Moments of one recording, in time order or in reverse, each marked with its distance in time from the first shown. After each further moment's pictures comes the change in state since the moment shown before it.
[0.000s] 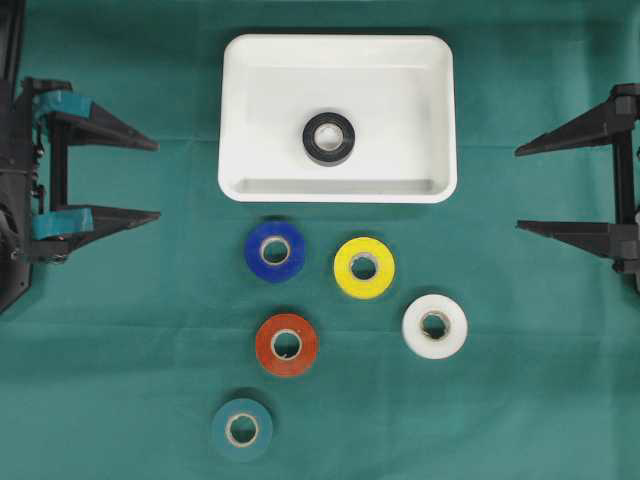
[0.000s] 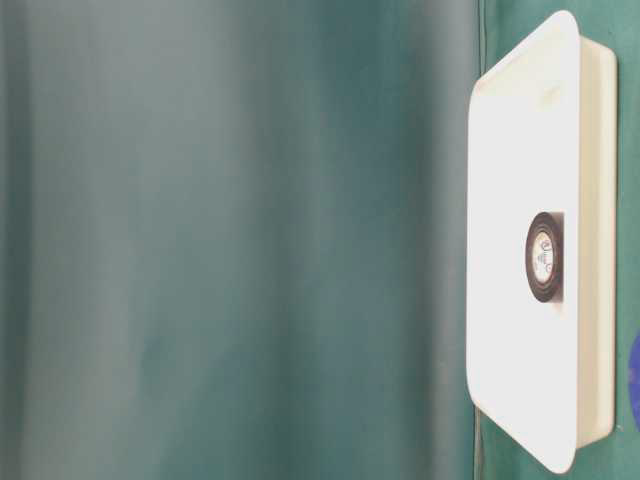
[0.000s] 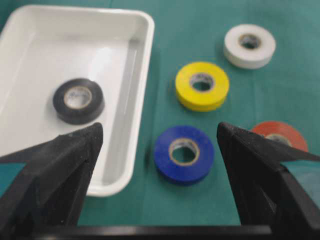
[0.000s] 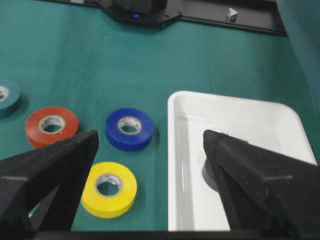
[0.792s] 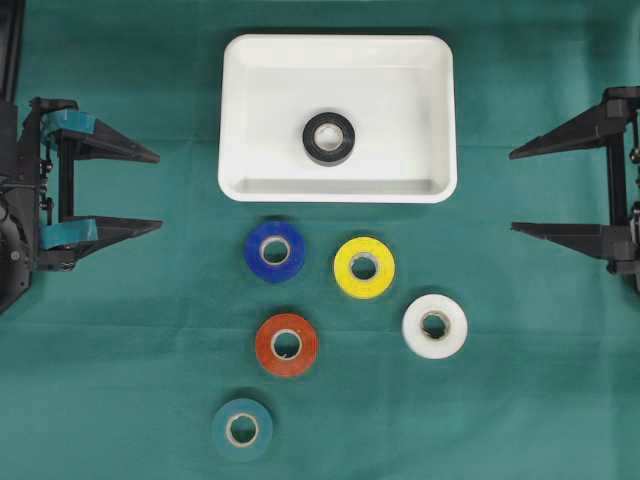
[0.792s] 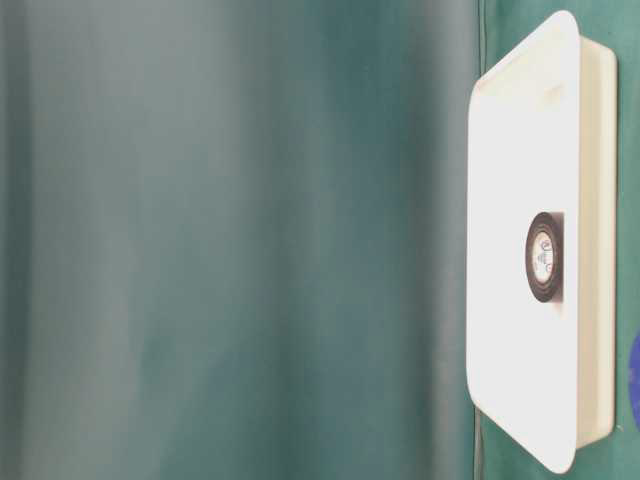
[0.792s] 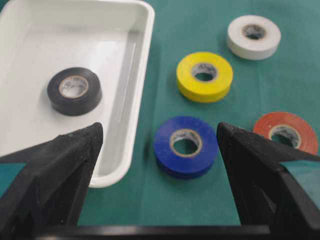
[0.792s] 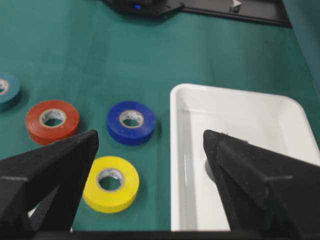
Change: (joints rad) left arm 0.000 -0.003 0.103 0.000 -0.144 0.000; right arm 0.000 0.018 0.002 0.008 -0.002 0.003
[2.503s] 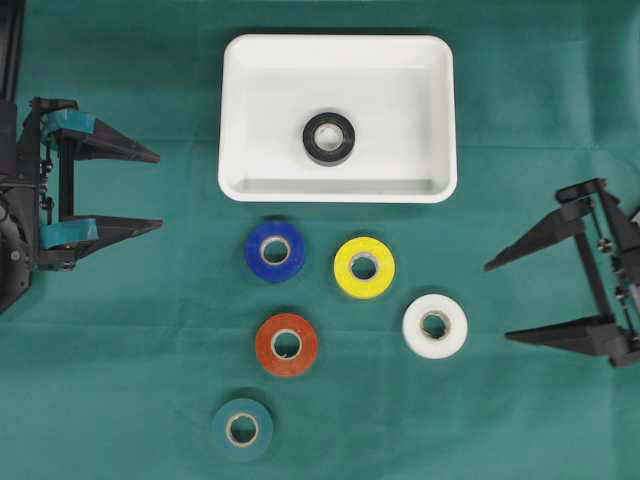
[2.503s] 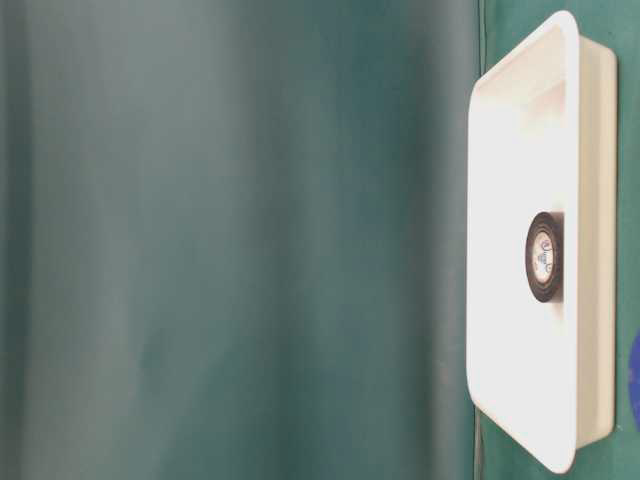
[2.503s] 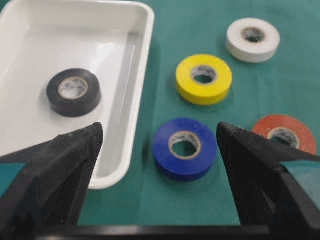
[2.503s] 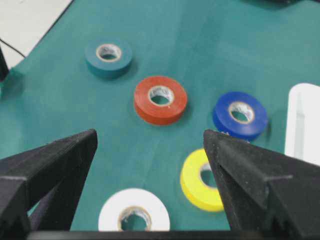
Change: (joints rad) left arm 0.002 -0.002 0.000 -0.002 -0.006 -0.008; right arm 0.291 0.192 -0.049 0.003 -0.025 0.025
